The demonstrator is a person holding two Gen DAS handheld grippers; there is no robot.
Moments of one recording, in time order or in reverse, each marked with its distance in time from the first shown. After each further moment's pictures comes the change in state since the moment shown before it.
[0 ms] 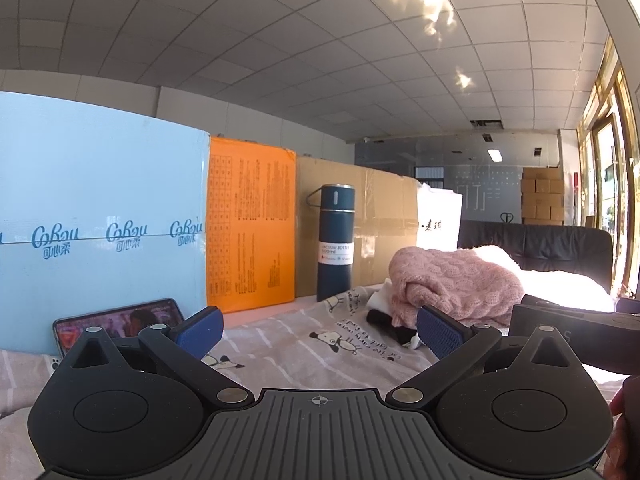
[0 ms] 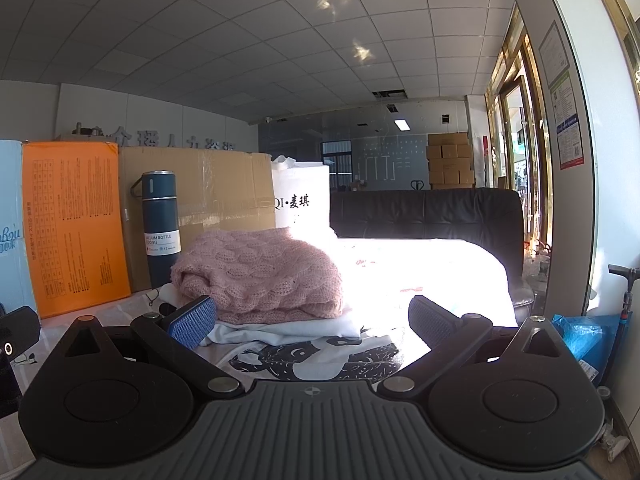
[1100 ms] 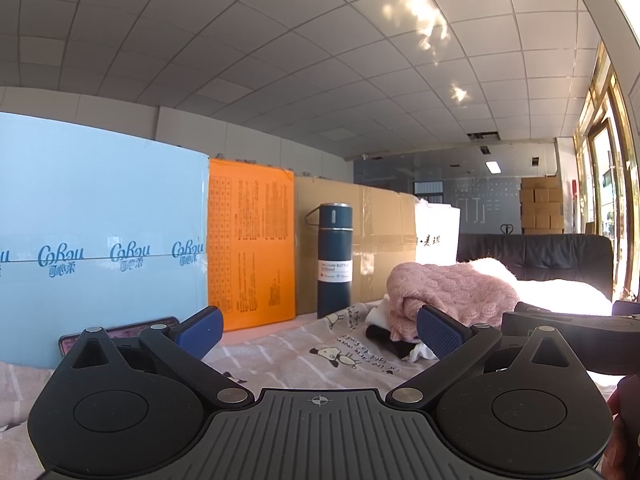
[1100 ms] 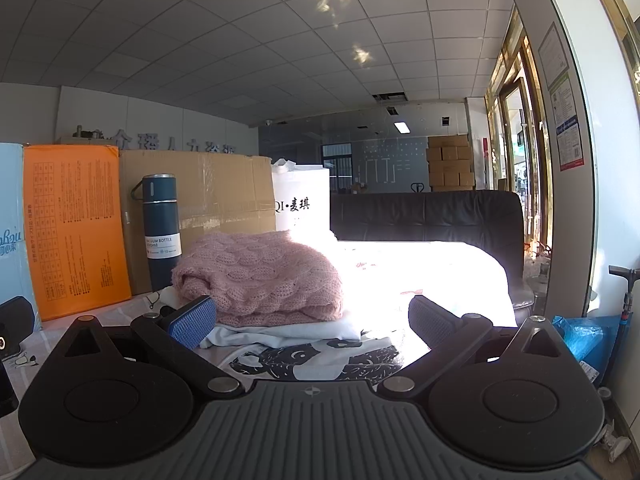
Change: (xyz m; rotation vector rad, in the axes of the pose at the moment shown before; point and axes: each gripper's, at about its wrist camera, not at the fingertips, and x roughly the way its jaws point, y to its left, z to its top) left arm -0.009 -0.003 0.000 0.018 -0.059 0.009; right arm -0.001 0.001 0.001 0.001 -0.008 0.002
